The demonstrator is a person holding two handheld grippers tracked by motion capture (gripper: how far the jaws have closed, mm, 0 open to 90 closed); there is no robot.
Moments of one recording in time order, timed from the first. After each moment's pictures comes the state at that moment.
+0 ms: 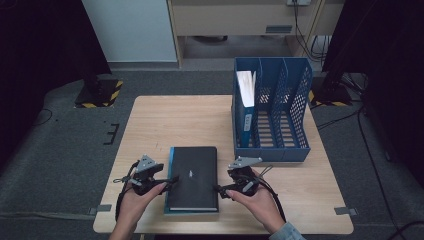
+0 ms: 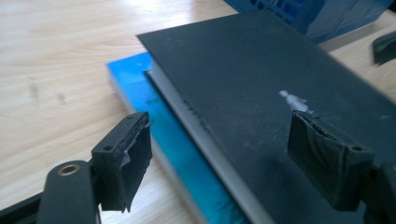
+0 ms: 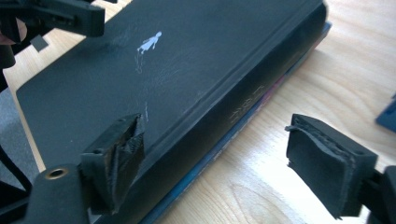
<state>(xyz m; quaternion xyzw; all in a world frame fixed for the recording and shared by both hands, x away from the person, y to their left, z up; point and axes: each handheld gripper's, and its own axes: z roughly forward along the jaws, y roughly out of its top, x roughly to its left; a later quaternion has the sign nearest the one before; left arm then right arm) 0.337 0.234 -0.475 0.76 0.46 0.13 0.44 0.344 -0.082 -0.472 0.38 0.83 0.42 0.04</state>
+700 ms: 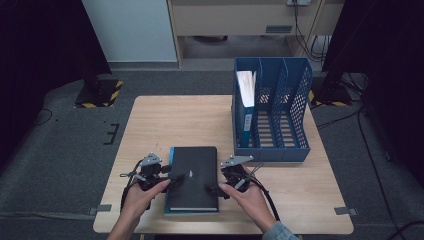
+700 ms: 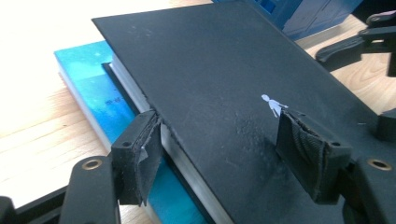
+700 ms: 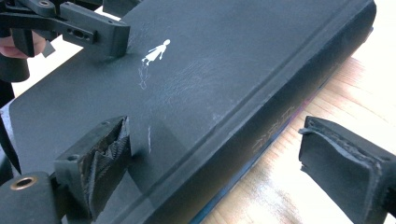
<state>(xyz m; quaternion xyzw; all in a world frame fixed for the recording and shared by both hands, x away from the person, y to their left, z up) 0.353 0.227 -0.484 0.77 0.44 0.07 0.45 0.357 -0.062 -0.487 0.37 0.82 0.43 0.02</state>
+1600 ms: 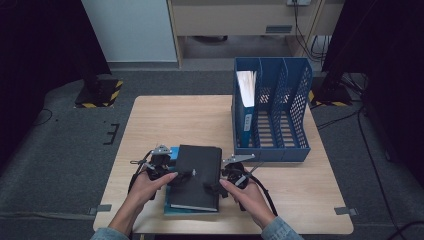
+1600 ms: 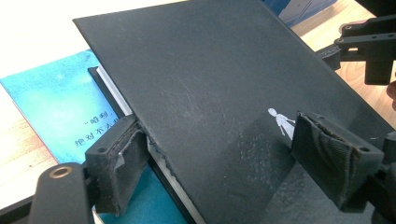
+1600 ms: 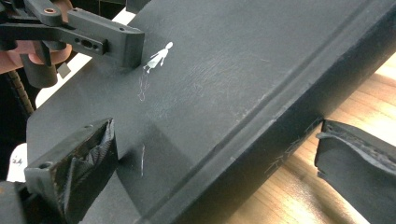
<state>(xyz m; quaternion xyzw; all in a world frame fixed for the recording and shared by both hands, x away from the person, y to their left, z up) 0.386 0.209 -0.481 0.81 0.42 0.03 0.42 0.370 -0.064 -0.505 0.40 0.79 0.46 -0.04</state>
